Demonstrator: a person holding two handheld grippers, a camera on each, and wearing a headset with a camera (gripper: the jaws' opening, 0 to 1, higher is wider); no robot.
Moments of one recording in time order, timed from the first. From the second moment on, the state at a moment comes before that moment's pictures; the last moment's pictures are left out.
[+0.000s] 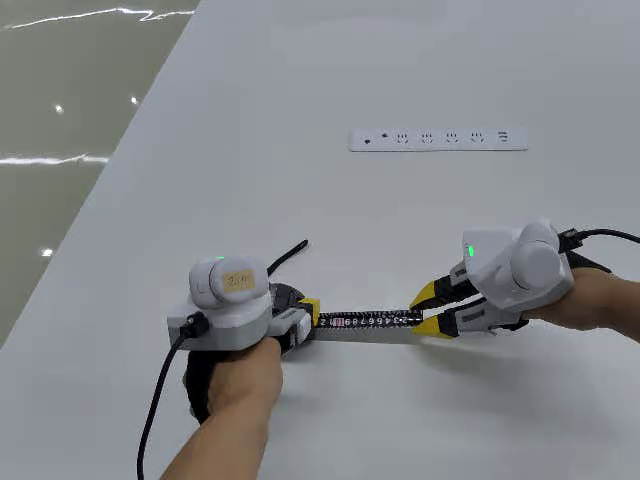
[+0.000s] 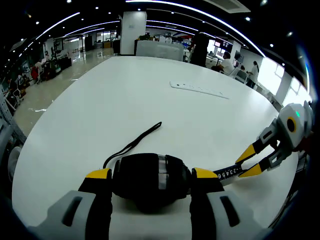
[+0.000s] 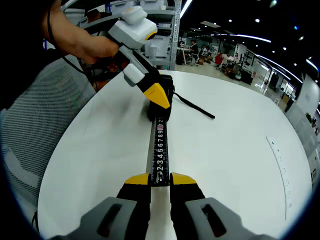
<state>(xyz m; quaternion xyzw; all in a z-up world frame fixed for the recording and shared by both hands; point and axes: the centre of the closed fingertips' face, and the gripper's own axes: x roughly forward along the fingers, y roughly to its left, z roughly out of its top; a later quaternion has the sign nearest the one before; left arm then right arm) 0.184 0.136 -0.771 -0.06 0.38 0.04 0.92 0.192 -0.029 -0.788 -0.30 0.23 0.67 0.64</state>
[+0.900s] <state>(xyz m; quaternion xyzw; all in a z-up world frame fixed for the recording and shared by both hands) 0.185 0.137 -0.770 -0.07 0.38 0.03 0.92 0.193 -0.020 -0.789 -0.31 0.23 0.68 0.63</state>
